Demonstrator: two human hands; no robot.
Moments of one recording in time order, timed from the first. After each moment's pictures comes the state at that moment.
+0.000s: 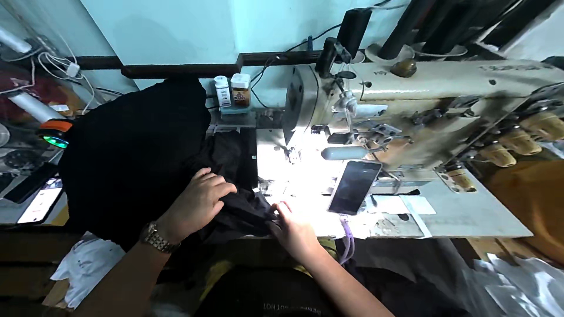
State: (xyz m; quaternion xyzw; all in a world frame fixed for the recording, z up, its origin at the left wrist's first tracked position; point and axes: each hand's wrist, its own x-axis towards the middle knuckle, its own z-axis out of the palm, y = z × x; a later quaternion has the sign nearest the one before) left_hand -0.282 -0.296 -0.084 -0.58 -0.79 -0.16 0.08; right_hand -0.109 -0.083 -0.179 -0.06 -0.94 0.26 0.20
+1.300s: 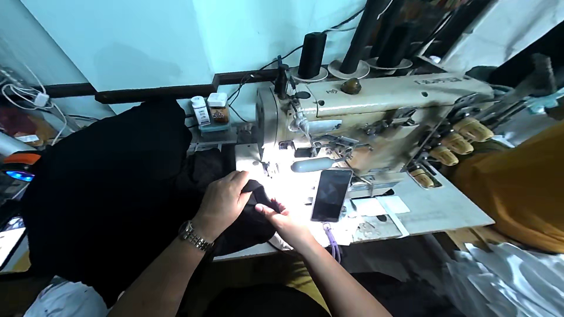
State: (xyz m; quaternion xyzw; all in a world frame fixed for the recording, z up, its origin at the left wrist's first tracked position) left_hand -0.260 -0.187 -0.078 -0.51 -0.79 -0.28 0.17; right_hand -0.126 -0.055 -0.112 -0.16 -0.67 0.72 0.11
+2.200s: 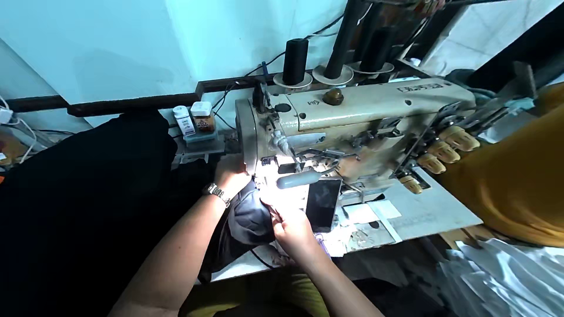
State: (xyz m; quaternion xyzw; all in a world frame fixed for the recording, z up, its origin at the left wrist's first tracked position) left_hand -0.311 -0.083 -0.073 -0.42 -0.89 -0.17 0.04; right_hand -0.122 -0.020 -0.137 -0.15 -0.90 0.29 0.30
